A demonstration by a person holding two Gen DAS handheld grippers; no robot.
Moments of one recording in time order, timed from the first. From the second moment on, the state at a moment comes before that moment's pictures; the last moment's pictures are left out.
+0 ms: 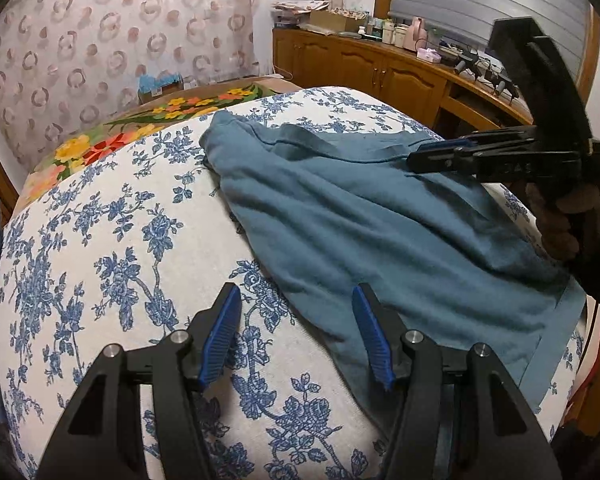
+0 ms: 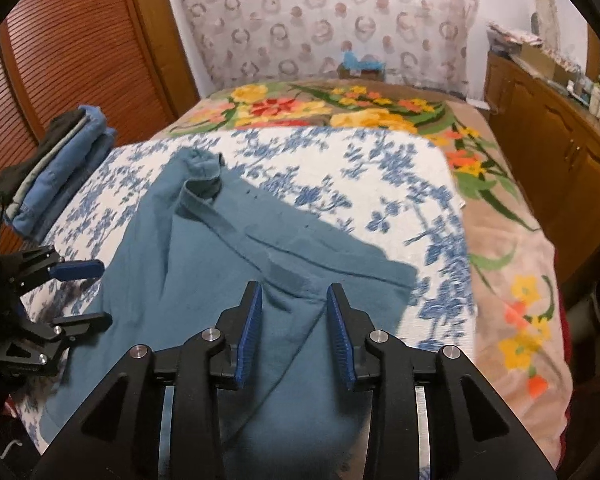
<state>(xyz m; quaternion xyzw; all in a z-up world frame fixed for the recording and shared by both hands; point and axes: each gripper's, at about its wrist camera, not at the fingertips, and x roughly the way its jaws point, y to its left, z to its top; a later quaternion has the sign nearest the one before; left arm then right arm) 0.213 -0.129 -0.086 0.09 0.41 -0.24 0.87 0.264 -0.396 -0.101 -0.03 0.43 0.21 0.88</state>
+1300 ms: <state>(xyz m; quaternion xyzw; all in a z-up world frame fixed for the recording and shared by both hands) 0.213 -0.131 -0.086 0.09 0.41 -0.24 0.87 0.276 -0.441 -0.081 -0.05 0.38 0.10 0.92</state>
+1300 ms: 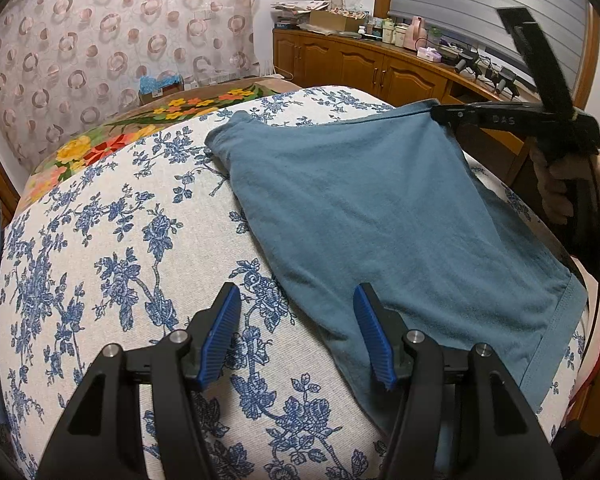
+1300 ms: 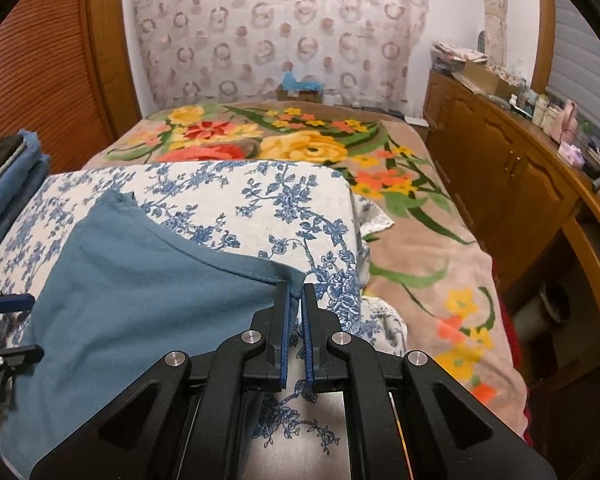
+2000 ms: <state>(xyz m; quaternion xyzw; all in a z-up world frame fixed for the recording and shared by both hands) 0.211 -0.130 -0.086 0.09 0.41 -0.24 0.87 0.164 -0.425 -0.063 -0.04 0.37 0.12 0.92</state>
